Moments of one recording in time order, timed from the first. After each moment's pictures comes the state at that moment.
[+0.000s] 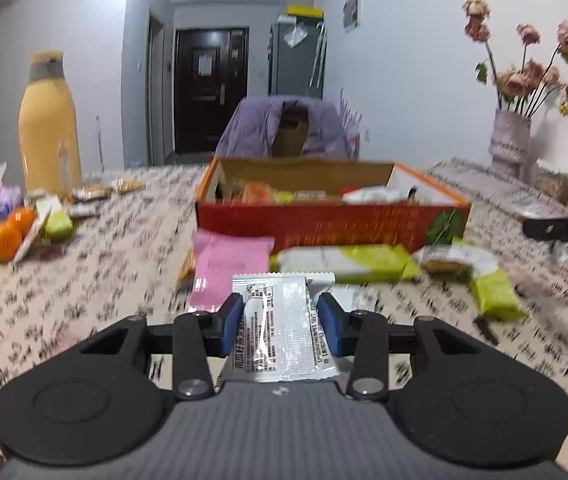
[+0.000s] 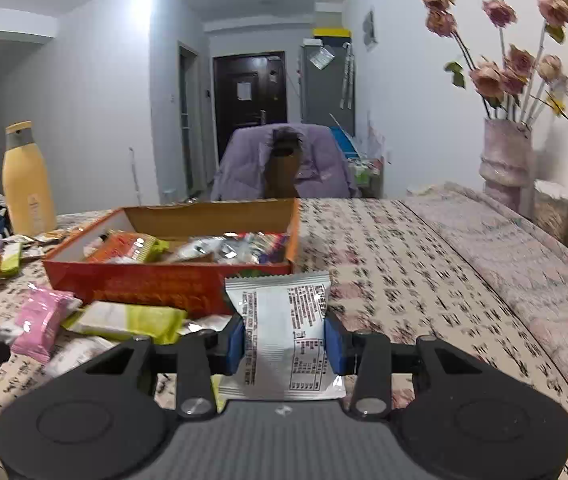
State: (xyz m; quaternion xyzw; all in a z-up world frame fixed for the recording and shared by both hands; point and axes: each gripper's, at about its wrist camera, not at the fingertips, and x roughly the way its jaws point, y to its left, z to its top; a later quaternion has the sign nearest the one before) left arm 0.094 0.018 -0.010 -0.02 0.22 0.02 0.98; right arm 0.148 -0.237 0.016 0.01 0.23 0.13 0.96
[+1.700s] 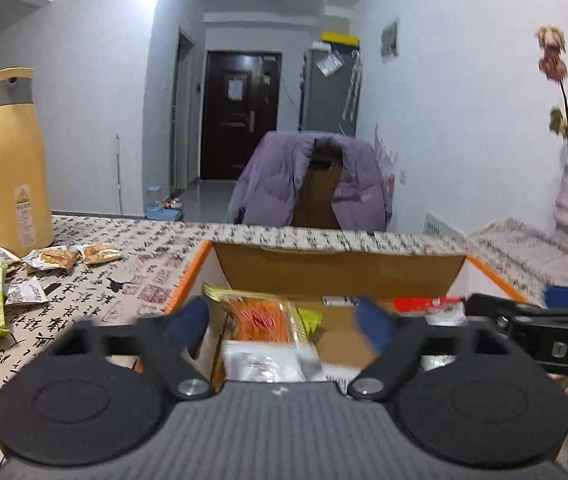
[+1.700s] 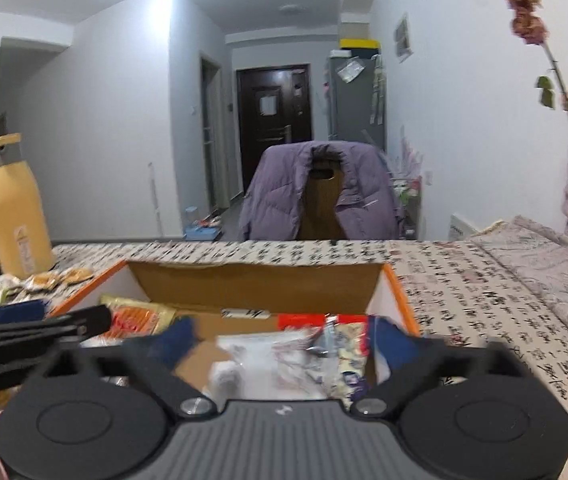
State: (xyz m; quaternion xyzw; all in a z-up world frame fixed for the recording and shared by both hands) left arm 0.290 0.035 0.008 -0.05 0.17 0.08 0.98; right arm 0.303 -0.133 0.015 0.02 0.20 0.15 0.97
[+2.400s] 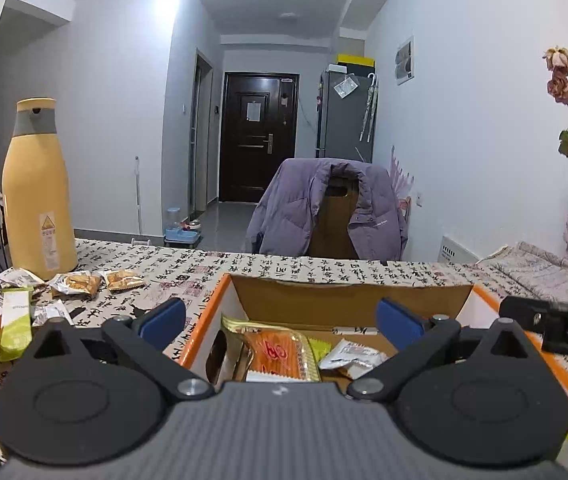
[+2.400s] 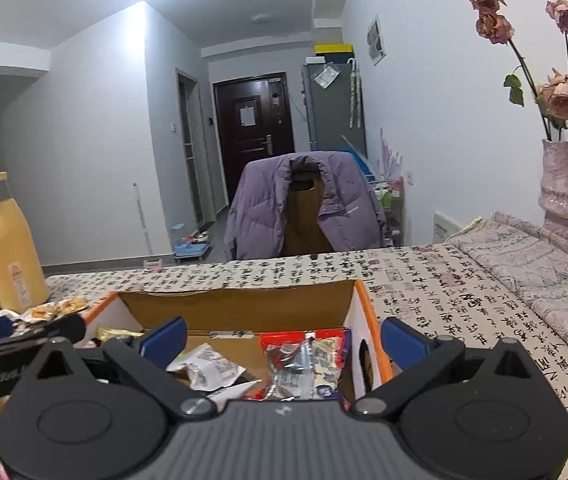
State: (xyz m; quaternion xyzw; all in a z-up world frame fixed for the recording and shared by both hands) left arm 0.277 0.027 0.040 -0.04 0.15 0.10 0.98; right arm 0.291 -0.154 0.042 0.05 0.20 0.14 0.97
